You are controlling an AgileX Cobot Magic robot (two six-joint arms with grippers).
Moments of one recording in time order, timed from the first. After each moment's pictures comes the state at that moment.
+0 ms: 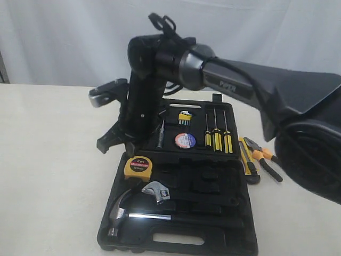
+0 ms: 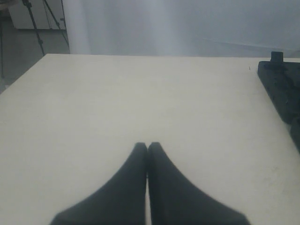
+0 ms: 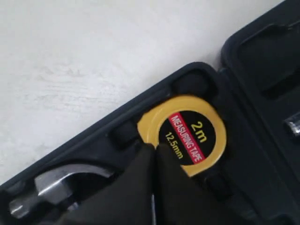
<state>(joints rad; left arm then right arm) 0.07 0.00 0.00 0.00 0.35 0.01 0.30 2.32 -2.08 0.14 1.20 -0.21</state>
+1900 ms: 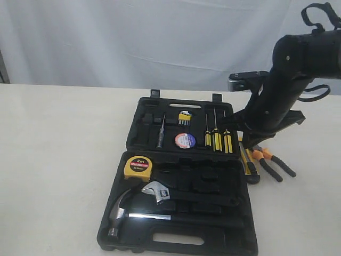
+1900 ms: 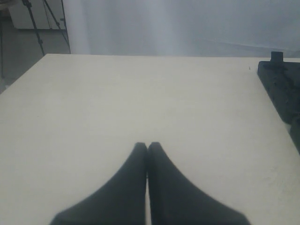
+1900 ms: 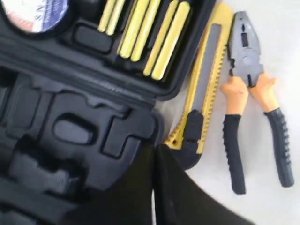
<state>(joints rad) 0.07 0.00 0.00 0.00 0.35 0.01 -0.12 1.89 -1.36 0.01 0.86 0.05</state>
